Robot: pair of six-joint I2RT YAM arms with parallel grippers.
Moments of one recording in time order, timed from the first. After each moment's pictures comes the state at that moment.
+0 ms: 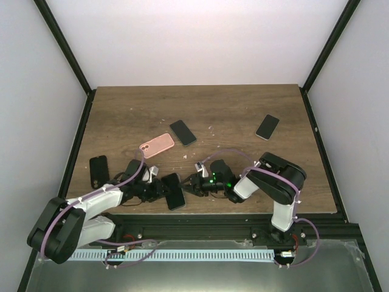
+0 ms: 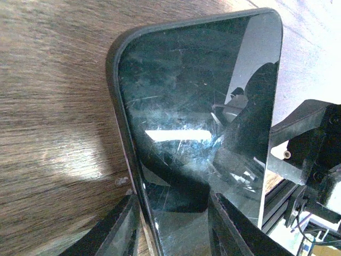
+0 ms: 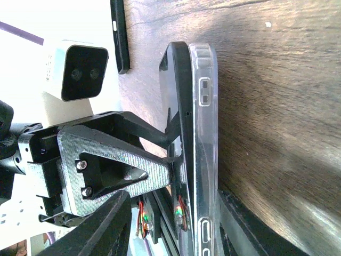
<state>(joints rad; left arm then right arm) -0.47 1.16 0.30 -0.14 0.59 -0.79 0.87 1.83 0.48 0.95 -0.61 1.26</state>
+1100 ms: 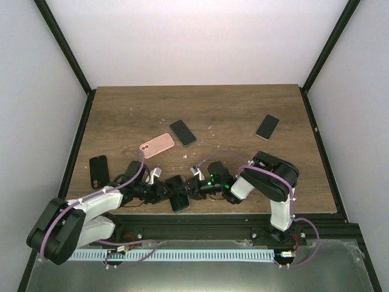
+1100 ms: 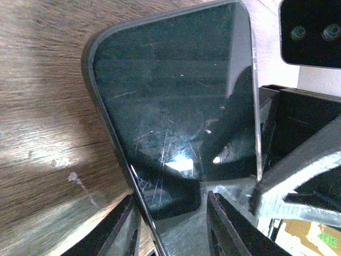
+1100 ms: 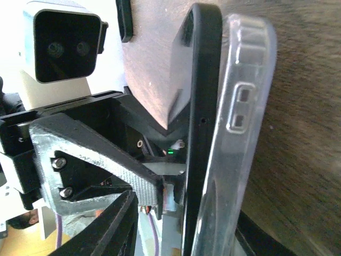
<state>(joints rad) -0.47 1.15 0.26 -0.06 0.71 -0.83 0.89 1.91 0.50 1.04 -0.72 1.28</state>
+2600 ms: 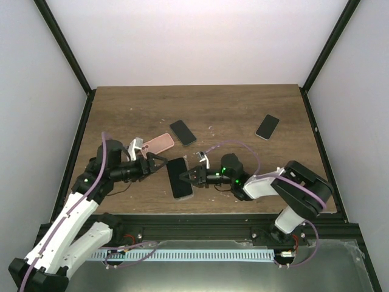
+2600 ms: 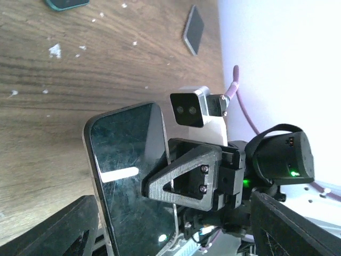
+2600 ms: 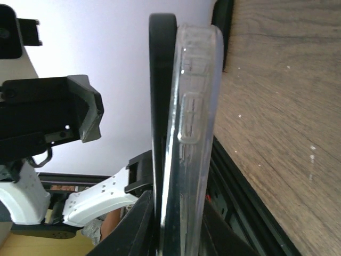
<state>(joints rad) -0.41 0.76 0.74 -0.62 0.56 -0.85 0.82 1.61 0.46 1.02 -0.71 1.30</state>
